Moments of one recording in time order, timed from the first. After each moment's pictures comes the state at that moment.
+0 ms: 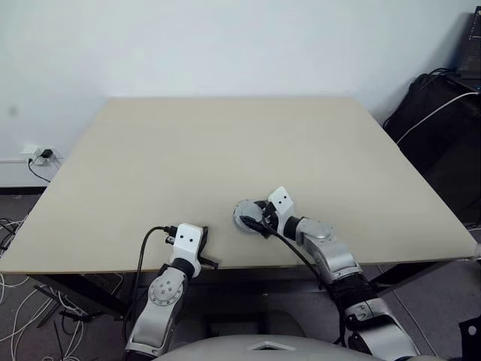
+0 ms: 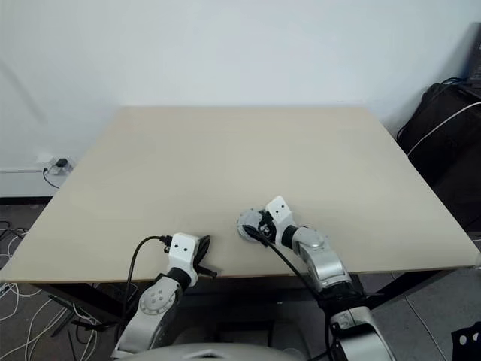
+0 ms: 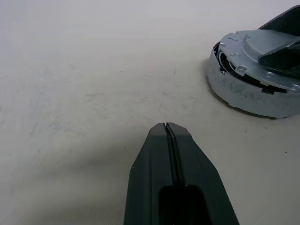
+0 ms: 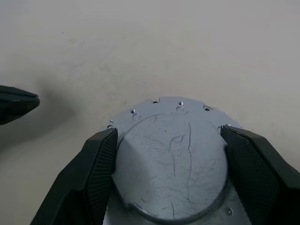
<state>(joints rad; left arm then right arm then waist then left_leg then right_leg) 0.24 0.08 -0.21 -0.05 0.04 0.08 -0.18 -0.25 -0.21 0.19 0.30 0.12 0.24 0.64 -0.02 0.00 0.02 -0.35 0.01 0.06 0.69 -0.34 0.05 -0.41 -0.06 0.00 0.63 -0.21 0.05</state>
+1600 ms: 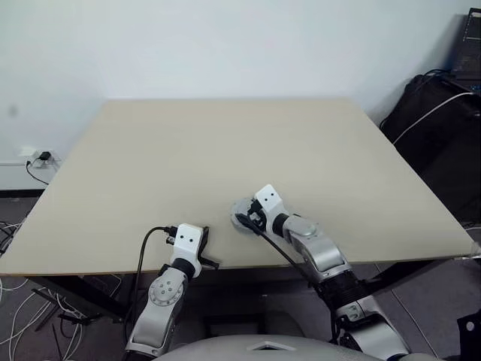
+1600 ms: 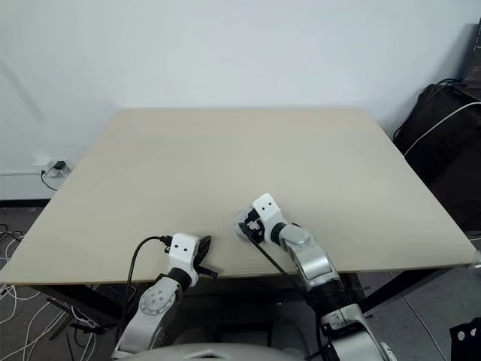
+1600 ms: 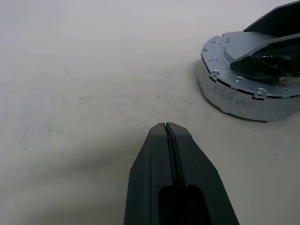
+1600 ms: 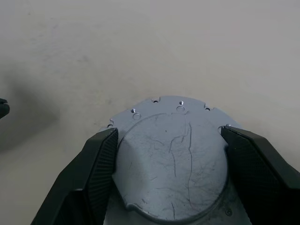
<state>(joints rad) 0.24 0.08 -0.22 -0.05 0.02 0.08 -0.18 -0.28 -0.17 0.25 0.19 0.03 0.47 0.48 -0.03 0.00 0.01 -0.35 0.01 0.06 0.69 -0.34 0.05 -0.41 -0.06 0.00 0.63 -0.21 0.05</state>
